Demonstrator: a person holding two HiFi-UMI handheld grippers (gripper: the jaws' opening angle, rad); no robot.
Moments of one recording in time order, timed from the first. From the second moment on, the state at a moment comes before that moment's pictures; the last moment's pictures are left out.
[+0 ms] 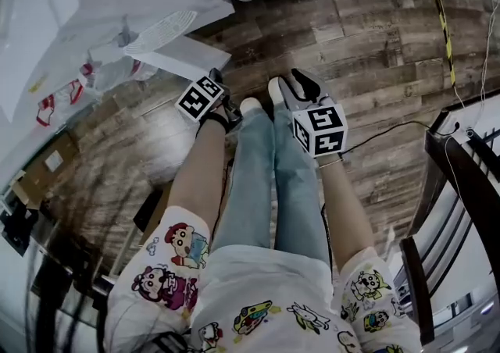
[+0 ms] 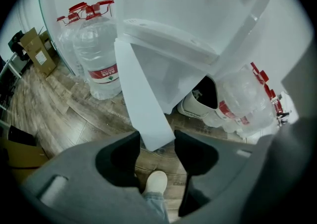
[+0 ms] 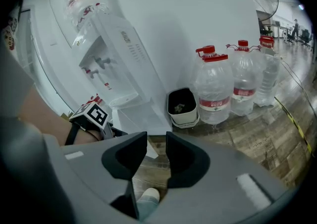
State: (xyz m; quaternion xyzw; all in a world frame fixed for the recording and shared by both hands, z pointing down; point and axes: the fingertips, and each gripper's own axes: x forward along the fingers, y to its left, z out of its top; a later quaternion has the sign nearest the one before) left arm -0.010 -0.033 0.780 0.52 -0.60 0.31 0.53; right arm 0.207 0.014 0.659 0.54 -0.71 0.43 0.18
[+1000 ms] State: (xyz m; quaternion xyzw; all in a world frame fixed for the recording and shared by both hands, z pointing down) left arm 0.090 -0.132 0.794 0.66 -0.43 0.44 0.42; right arm 0.222 -0.045 0.692 0.53 -0.69 0.45 0.20
